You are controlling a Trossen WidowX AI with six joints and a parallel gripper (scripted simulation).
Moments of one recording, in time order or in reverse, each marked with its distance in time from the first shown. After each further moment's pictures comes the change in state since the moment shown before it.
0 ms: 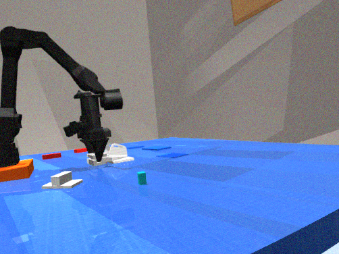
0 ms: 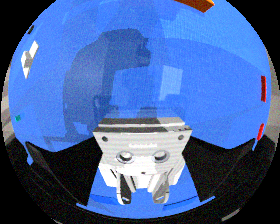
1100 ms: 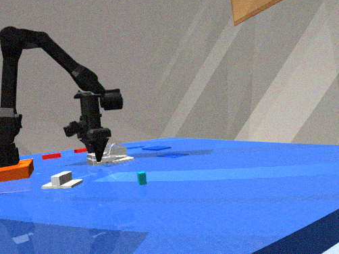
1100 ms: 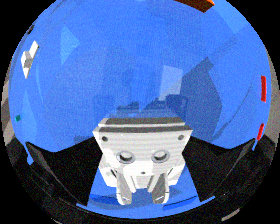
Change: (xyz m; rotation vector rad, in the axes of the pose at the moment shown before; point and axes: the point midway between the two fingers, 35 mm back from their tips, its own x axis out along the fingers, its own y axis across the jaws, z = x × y) arm 0.000 0.000 0.000 0.000 0.001 0.000
